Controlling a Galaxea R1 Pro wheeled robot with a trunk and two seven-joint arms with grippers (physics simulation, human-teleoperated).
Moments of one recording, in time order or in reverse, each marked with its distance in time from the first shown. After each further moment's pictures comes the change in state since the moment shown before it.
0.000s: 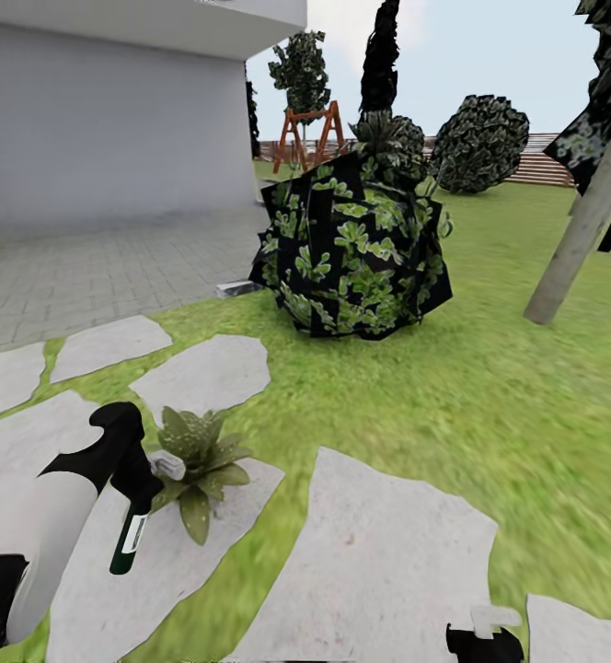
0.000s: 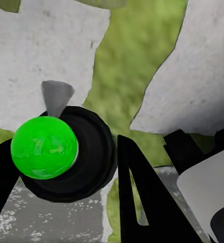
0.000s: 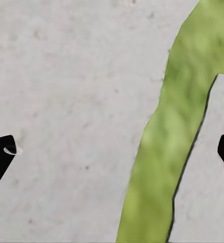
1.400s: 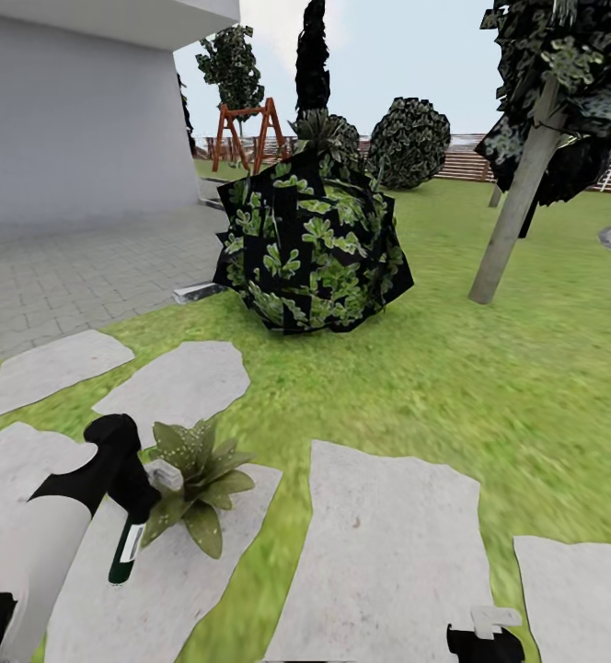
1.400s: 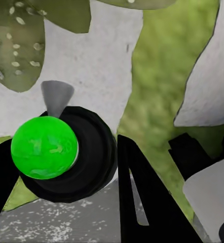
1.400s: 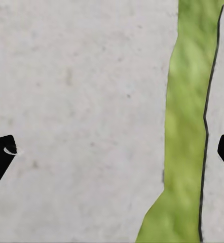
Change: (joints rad) left arm 0.098 0.004 0.015 -0.133 0.004 0.000 0.000; right arm 0.000 -0.002 0.000 0.001 0.000 0.000 0.003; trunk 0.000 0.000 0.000
